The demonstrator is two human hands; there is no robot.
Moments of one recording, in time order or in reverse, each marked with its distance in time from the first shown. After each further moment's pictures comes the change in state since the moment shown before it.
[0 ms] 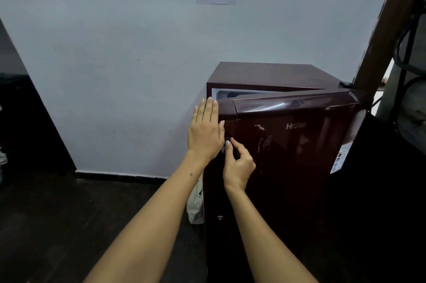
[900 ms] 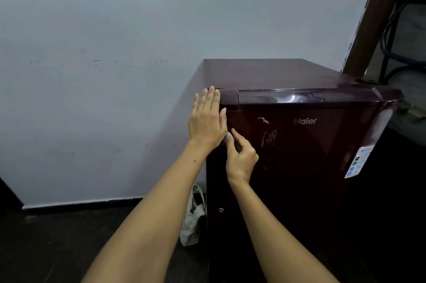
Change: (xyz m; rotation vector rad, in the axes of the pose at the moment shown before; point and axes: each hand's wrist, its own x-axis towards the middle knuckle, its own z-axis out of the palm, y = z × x) left_hand 0.113 -0.082 0.110 -0.267 0.081 0.110; right_hand 0.093 0.053 0.120 -0.027 0.128 -0.055
